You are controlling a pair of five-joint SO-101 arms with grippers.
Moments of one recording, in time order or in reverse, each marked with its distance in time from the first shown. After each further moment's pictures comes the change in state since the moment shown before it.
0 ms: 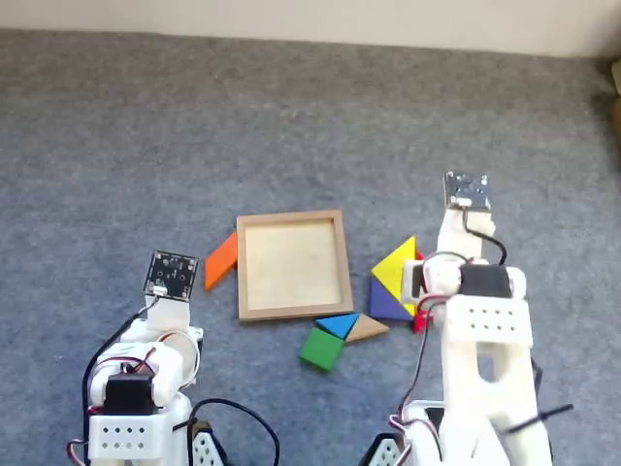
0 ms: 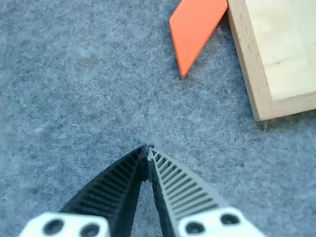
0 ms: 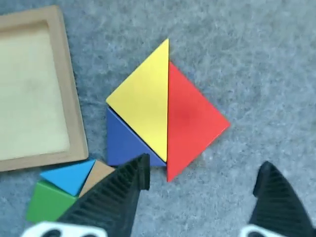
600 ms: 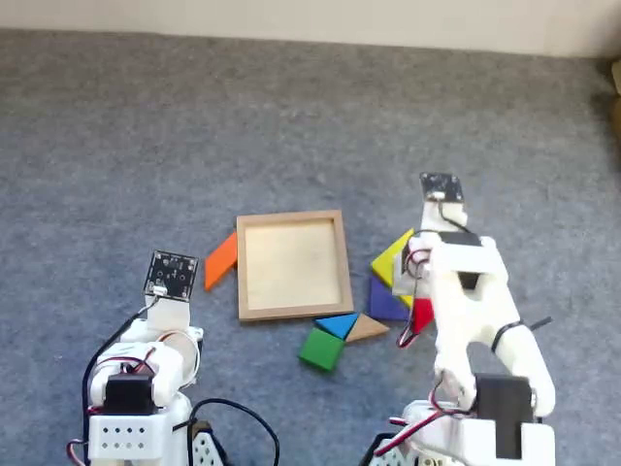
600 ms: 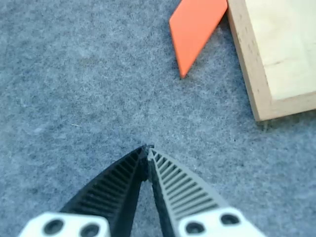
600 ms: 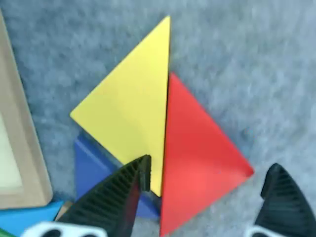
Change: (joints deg) left arm 0.0 0.0 0.0 0.0 0.0; right arm 1.6 31.8 -5.2 -15.9 4.7
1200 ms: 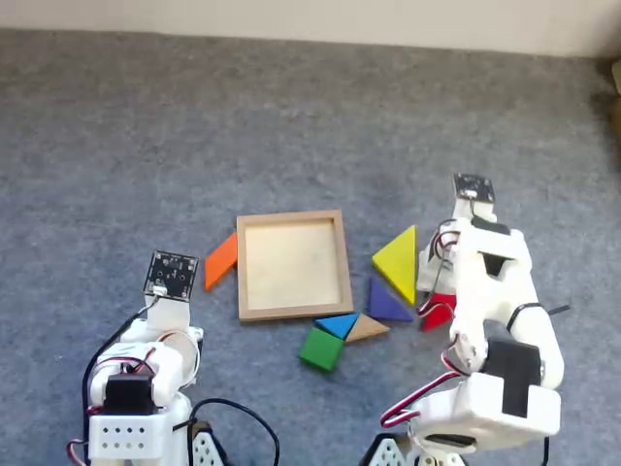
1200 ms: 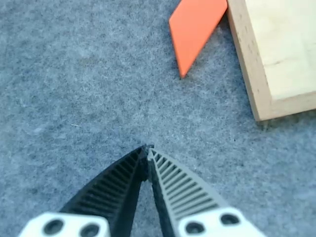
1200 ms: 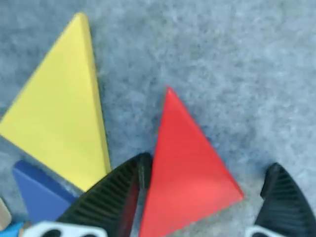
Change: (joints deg) left arm 0.0 0.0 0.0 0.0 0.0; right arm 8.0 8.4 -6.5 4.2 1.3
